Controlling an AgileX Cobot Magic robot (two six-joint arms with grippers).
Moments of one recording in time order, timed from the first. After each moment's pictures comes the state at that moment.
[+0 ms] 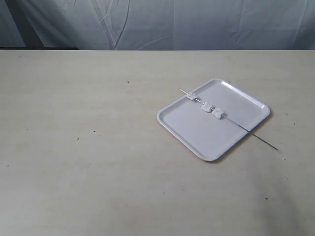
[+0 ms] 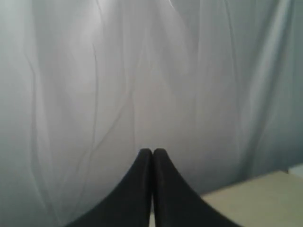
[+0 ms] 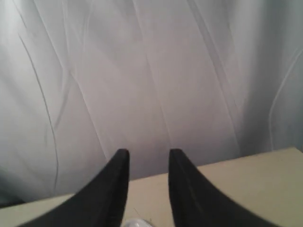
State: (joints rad) left arm 0.04 0.78 -0.59 1.09 -0.61 -1.12; right arm -0.01 0.36 -0.44 -0.05 0.15 0.29
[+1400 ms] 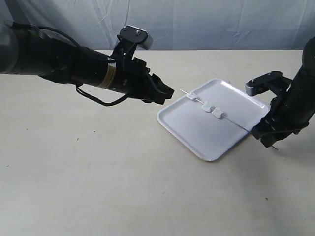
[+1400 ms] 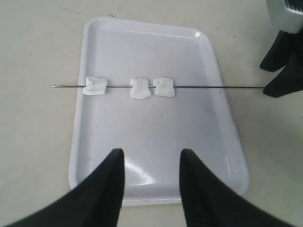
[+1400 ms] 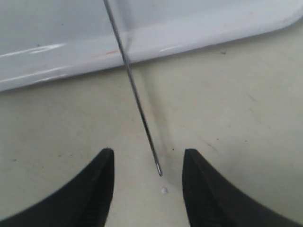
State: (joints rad) left arm -0.48 1.87 -1.14 1.75 -0.54 -1.67; right arm 0.10 1.82 -0.99 0.08 0.76 -0.46
